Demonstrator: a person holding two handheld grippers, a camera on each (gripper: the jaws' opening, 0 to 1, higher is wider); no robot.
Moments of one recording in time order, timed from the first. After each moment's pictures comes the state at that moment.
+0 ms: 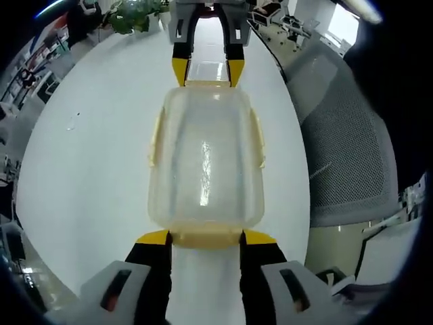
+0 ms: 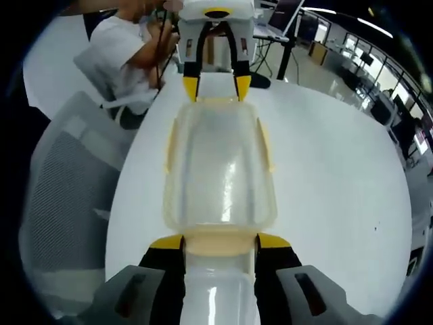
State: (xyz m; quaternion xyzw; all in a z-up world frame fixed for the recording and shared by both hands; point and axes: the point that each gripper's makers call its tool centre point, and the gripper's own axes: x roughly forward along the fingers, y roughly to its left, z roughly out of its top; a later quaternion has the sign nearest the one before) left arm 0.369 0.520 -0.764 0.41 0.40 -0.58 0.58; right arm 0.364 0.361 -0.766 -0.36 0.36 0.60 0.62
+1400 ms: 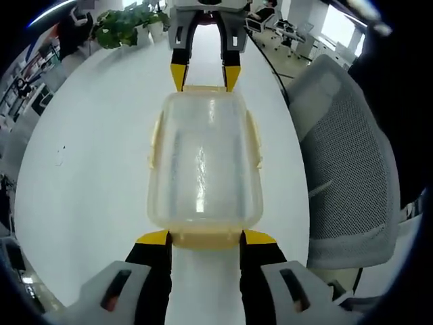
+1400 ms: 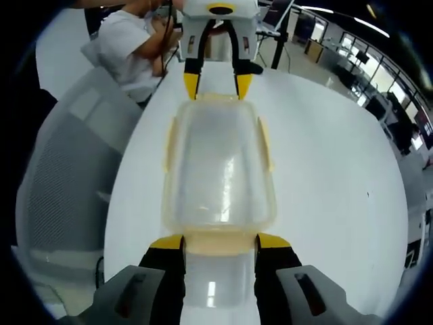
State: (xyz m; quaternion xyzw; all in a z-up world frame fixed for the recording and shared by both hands) left arm 0.359 0.427 -0.766 0.41 0.38 -0.60 0.58; right arm 0.352 0.270 -0.769 -0.38 0.36 0.58 0.62
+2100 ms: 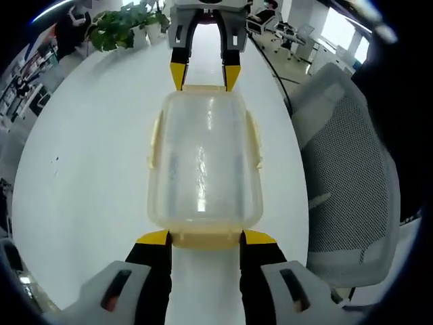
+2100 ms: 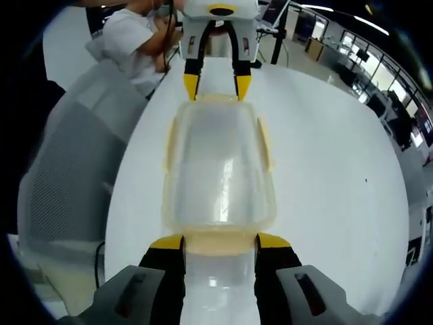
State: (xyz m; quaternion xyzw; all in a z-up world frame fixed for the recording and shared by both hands) left arm 0.352 0.389 -0.768 0.40 0.38 -0.60 0.58; right arm 0.345 0.230 -0.769 -0.38 0.37 0.58 0.62
